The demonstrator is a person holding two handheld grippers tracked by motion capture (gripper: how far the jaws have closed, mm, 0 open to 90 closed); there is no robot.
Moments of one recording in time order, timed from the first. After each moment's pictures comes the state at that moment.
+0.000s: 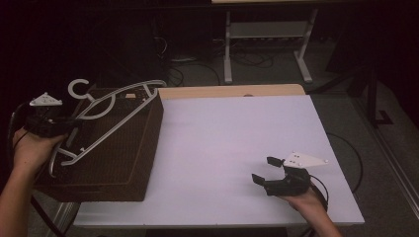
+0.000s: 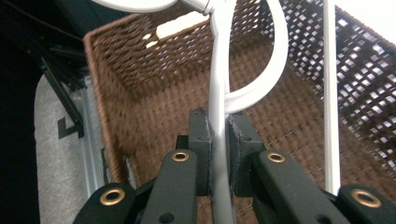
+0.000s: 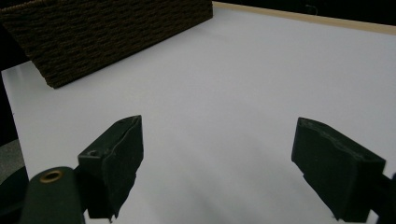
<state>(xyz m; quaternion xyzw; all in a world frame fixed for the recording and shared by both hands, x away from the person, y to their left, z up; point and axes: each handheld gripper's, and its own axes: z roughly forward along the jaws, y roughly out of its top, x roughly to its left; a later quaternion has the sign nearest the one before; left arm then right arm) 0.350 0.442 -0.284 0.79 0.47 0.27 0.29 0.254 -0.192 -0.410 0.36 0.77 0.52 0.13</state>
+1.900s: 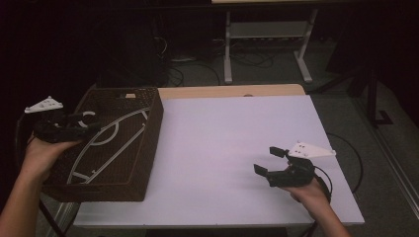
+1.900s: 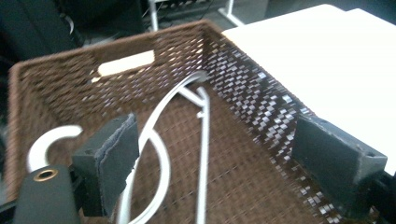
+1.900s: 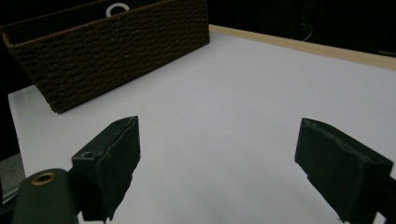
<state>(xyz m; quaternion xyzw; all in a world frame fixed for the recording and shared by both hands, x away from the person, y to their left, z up) 0.336 0.413 -0.288 0.76 0.44 0.22 0.42 0.265 -0.196 -0.384 0.35 0.75 0.54 0.14</state>
